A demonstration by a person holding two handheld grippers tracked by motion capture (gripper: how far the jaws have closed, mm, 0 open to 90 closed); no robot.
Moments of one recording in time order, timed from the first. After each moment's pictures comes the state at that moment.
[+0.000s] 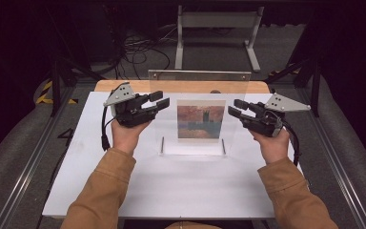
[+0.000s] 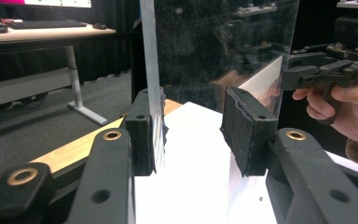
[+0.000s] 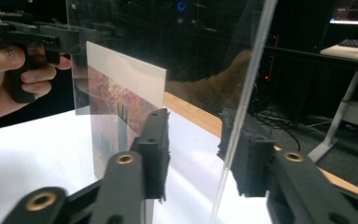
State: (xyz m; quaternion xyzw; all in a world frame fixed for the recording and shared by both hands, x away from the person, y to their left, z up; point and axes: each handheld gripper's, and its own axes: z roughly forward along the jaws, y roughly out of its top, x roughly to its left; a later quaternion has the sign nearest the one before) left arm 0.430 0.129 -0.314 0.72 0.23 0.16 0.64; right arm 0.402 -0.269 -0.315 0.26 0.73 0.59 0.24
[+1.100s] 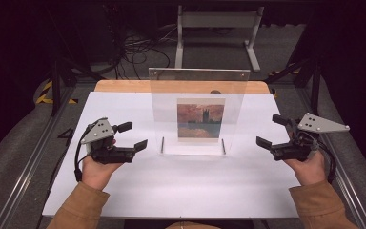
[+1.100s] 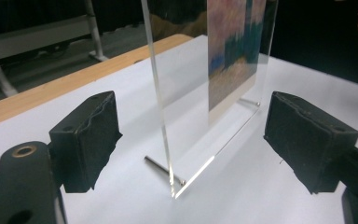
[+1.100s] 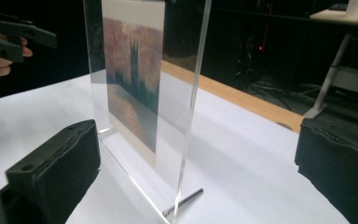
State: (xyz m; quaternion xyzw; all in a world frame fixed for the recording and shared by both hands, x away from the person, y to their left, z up) left arm 0.355 0.189 -0.355 0.77 0.27 0.17 0.55; right arm 0.346 -0.337 -0.323 0.29 0.75 0.55 0.23
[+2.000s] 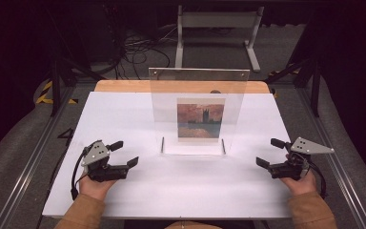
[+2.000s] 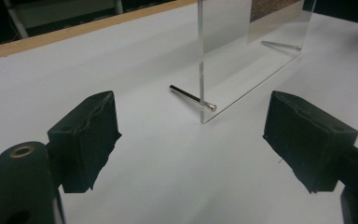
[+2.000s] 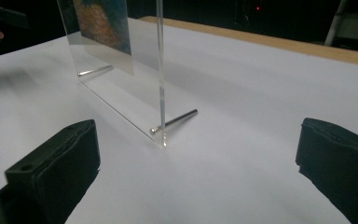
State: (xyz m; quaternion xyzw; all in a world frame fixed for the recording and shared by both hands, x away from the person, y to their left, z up) left arm 0.344 0.211 -0.430 0.77 0.31 0.20 0.51; right arm 0.341 -0.363 -0.418 0.35 0.75 0.53 0.19
